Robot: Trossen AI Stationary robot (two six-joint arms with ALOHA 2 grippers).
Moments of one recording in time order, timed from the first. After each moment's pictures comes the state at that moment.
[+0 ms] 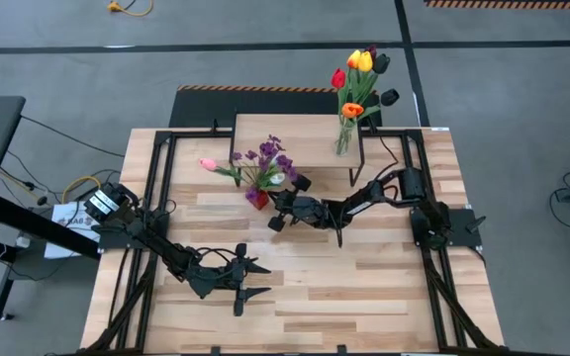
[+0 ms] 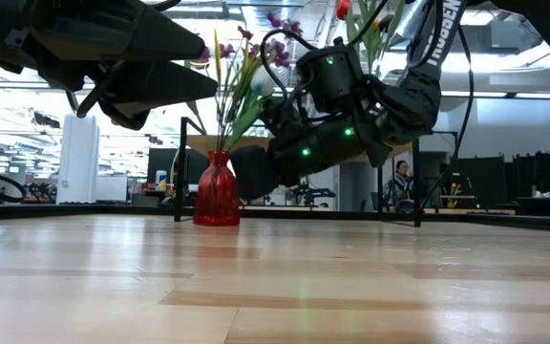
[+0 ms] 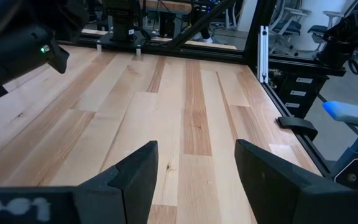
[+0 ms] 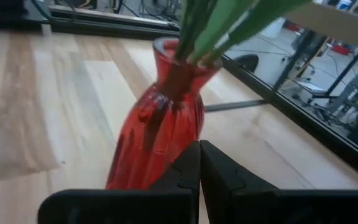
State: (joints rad) left arm -0.65 1.75 0.59 0.93 -0.62 -0.28; right arm 0.01 2.17 1.00 0.87 0.55 -0.14
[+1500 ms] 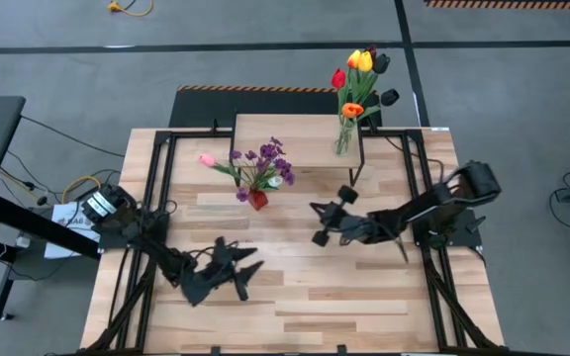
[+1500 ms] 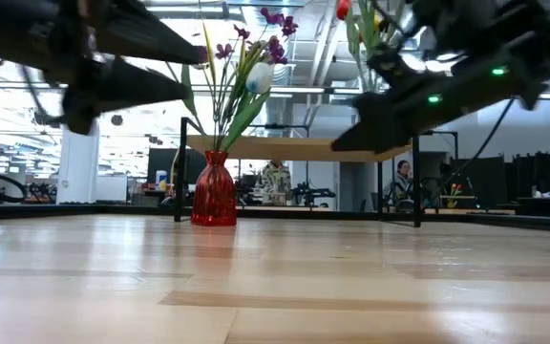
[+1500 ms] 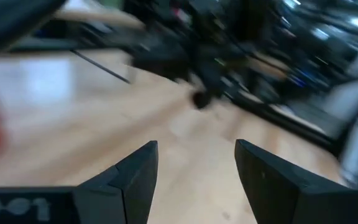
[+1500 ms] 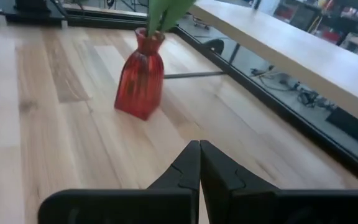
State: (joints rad) left arm -0.71 1.75 0.59 0.94 -1.10 -0.58; right arm 0.24 1.66 0.55 0.67 0.79 0.02
